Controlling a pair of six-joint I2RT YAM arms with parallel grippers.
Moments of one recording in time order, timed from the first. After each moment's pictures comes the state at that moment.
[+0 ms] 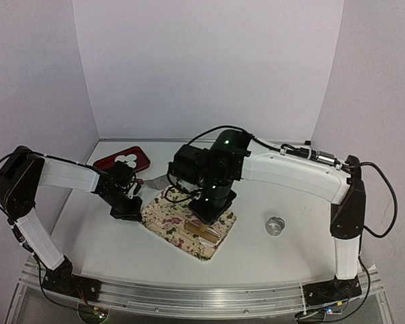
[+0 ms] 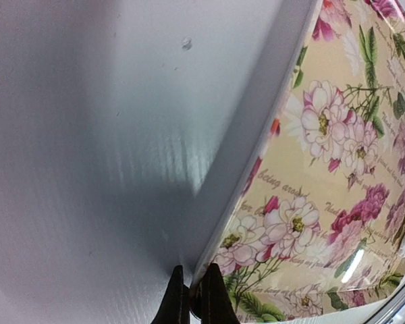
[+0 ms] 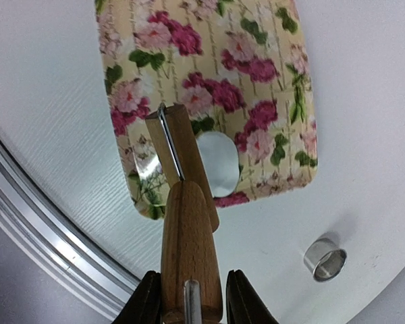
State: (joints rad) left arm -0.51 1.67 0.86 -0.43 0.20 -0.42; right arm 1.20 2.07 2.09 -1.40 0.18 0.28
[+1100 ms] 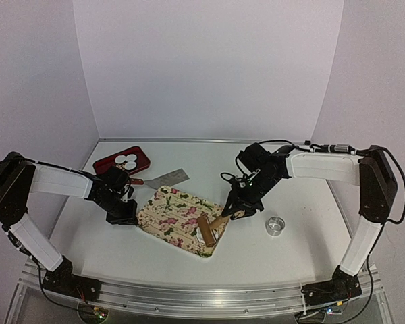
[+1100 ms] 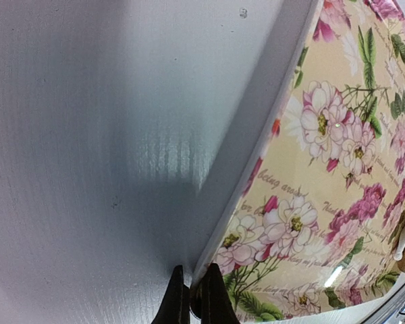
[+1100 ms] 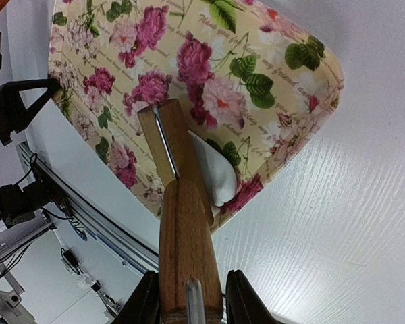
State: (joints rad) left arm -0.51 1.57 0.75 -0.39 0.18 -0.56; right arm 0.72 1.80 1.32 -0.75 -0.52 0.68
